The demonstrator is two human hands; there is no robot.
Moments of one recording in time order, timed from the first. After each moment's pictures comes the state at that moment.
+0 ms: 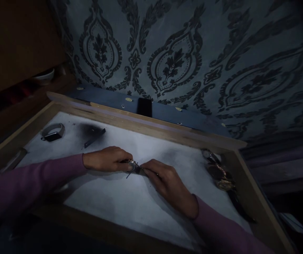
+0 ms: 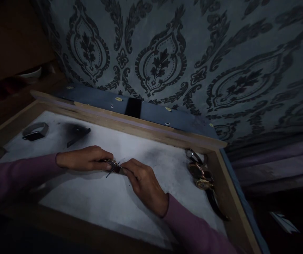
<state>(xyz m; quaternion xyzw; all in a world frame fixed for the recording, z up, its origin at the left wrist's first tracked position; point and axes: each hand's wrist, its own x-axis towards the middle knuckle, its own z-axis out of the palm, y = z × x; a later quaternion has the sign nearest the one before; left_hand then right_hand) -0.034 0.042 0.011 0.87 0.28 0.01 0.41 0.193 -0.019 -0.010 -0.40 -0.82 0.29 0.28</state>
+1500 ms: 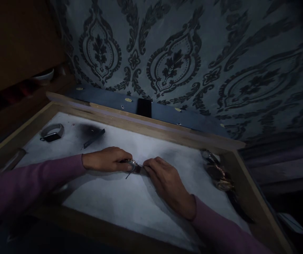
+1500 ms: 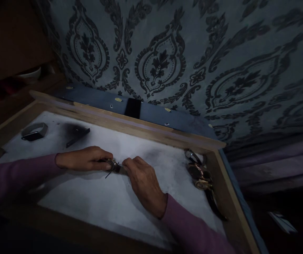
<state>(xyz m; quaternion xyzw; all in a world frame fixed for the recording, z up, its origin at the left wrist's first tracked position) -0.033 0.042 0.011 0.85 0.29 0.03 0.45 0.193 -0.019 -0.014 -0.43 -0.86 0.15 0.24</state>
